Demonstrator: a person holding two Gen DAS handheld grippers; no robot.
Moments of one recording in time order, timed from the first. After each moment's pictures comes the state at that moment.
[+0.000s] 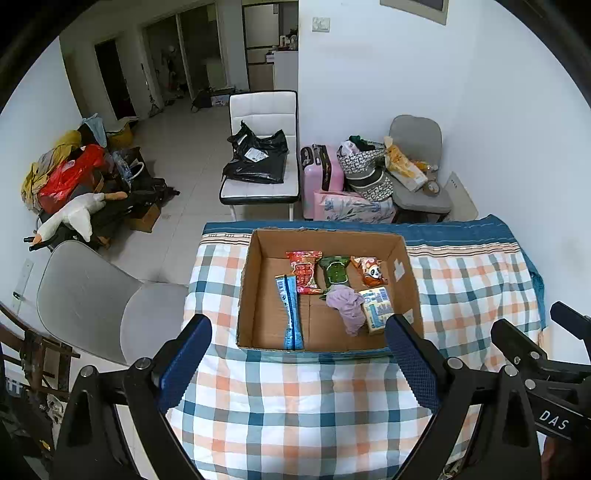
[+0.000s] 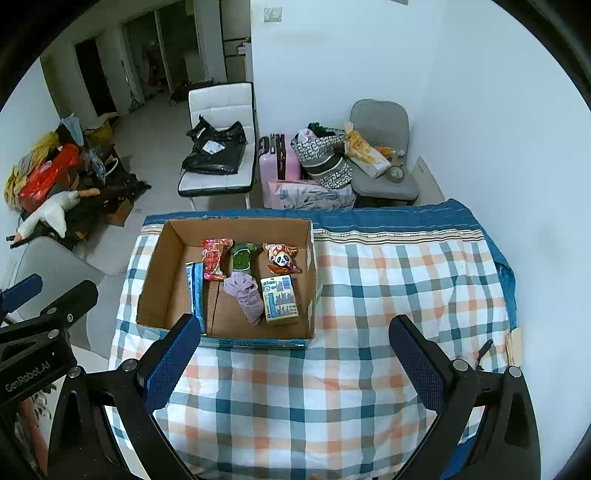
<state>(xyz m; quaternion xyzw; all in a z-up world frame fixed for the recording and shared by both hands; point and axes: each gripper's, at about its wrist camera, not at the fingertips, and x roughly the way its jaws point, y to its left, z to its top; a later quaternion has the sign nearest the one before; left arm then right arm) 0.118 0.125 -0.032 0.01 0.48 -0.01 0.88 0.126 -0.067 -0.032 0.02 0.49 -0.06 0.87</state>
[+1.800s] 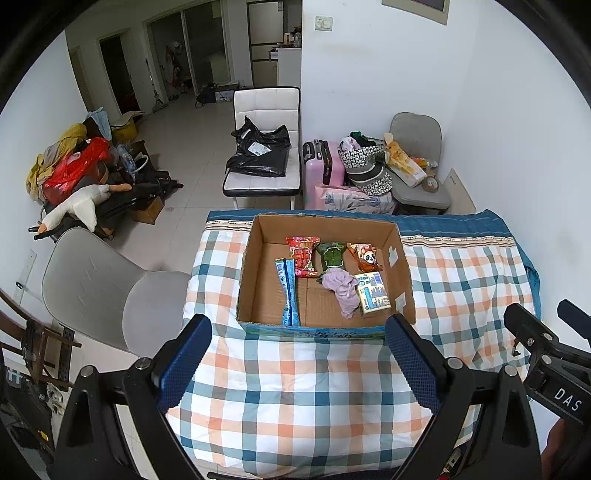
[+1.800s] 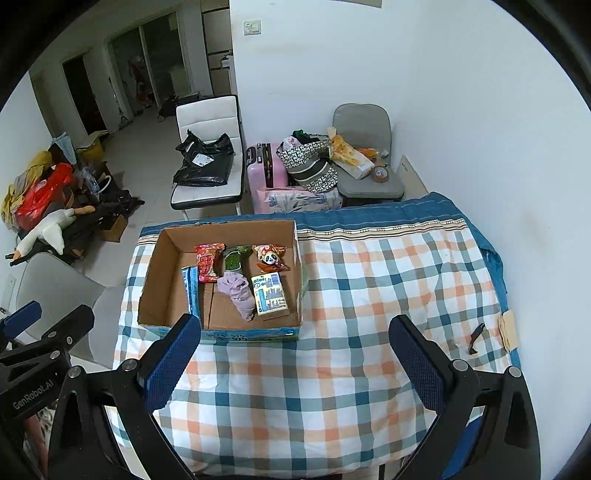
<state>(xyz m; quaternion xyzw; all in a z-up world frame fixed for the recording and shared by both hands) 0.087 0.122 -0.022 0.01 0.49 0.00 0.87 0.086 -0.079 -0.017 0.03 0.48 -0.07 0.88</state>
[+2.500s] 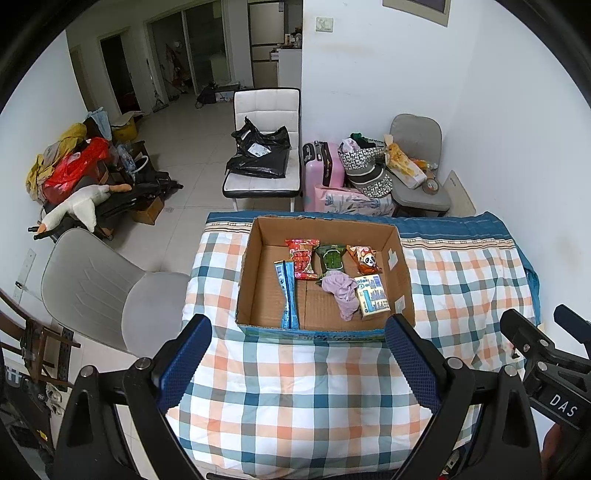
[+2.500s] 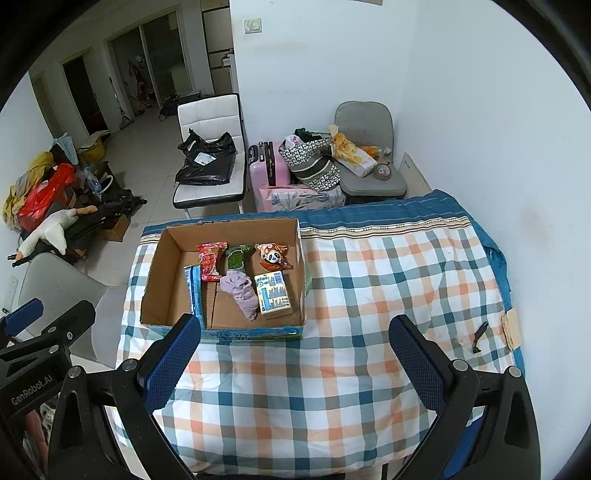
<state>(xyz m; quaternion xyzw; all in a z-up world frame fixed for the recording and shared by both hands) 0.086 0.115 -0.023 0.01 0.48 0.00 0.88 0.087 -0.080 -0.017 0.03 0.48 -0.07 0.88</state>
